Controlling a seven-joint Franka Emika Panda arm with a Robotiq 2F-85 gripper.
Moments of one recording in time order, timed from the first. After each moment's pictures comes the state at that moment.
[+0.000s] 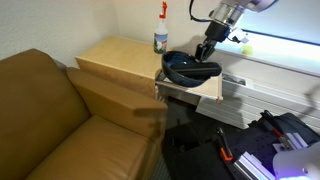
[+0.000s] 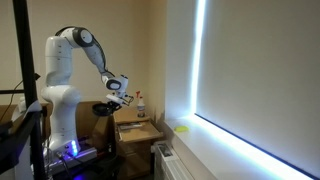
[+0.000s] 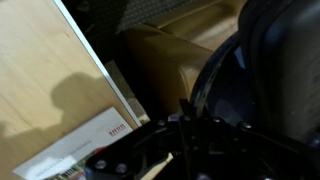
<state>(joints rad) -0.01 0.03 0.10 -2.52 0.61 2.45 -0.84</state>
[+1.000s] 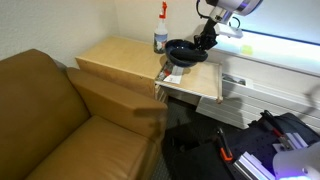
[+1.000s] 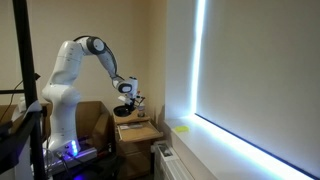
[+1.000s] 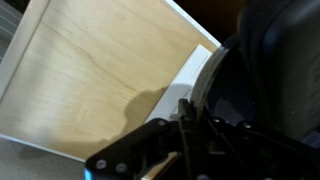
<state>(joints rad) -0.05 0.29 0.02 -2.27 0.45 2.63 -0.36</state>
